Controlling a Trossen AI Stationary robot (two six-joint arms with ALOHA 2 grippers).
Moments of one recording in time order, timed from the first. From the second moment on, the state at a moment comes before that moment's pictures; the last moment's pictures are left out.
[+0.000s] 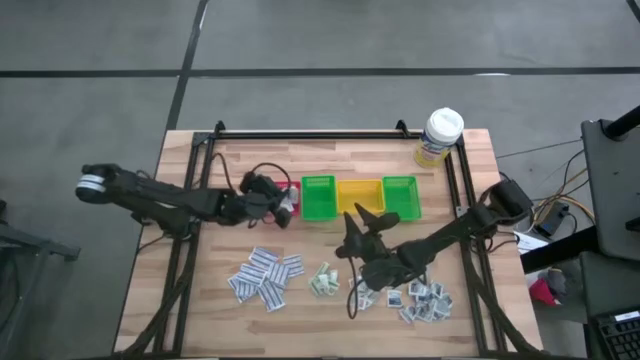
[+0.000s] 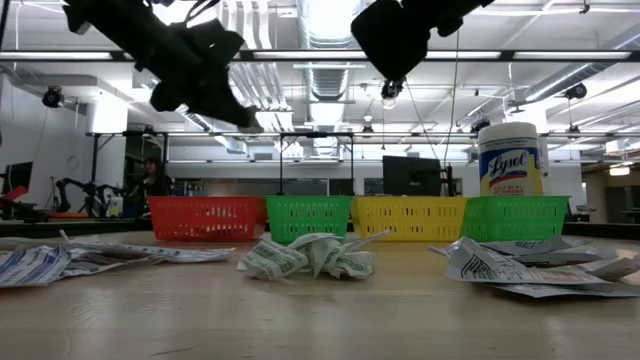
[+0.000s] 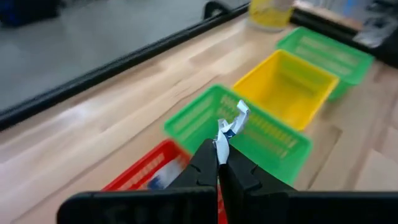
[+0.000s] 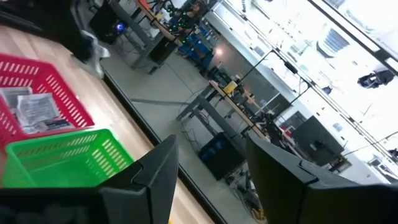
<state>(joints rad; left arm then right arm) -0.08 1.15 0.70 -0.17 -0.66 -0.58 0.47 1.76 1.05 0.34 1.57 -0.34</state>
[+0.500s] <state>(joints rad) 0.10 1.12 0.70 -0.34 -0.37 -0.63 0.47 1.34 0.75 0.33 1.25 -0.18</state>
